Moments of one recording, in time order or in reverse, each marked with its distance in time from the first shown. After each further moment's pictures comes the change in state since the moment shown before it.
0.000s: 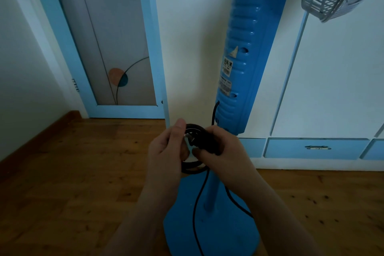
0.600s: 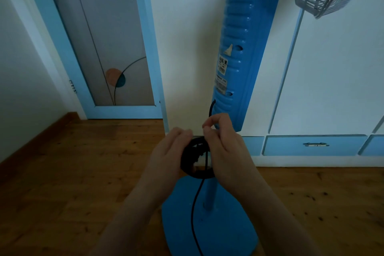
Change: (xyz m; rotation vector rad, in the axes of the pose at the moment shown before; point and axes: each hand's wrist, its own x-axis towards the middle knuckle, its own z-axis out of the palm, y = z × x) left_hand 0.019 -0.014 -0.007 0.285 -0.199 -0.224; right_hand -0.002 -0.005 -0.002 -0.065 0.142 -0.036
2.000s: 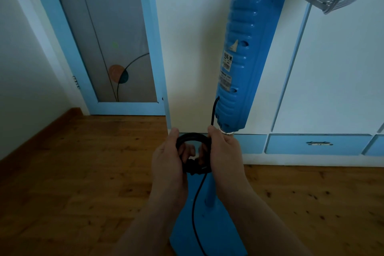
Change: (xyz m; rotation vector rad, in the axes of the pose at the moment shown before) left_hand -0.021 0.000 0.025 -0.607 0.313 -0.110; right_hand -0.003 0.005 0.034 0.409 0.226 0.452
